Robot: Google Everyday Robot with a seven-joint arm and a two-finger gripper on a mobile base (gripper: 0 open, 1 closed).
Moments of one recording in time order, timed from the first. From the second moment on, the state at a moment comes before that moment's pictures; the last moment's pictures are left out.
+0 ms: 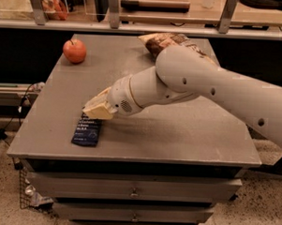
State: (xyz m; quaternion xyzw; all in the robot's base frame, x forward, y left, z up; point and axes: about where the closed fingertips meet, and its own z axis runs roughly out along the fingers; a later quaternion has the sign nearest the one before) arm 0.512 0.126 0.835 -0.57 0.67 0.33 0.35
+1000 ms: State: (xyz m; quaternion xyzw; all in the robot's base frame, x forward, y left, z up) arm 0.511 0.125 0.846 -0.58 0.65 0.32 0.37
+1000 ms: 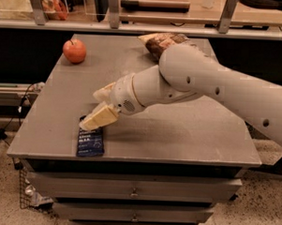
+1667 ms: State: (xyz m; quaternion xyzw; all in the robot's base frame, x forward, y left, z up) arm 0.511 0.118 0.844 -0.57 0.66 0.32 0.37
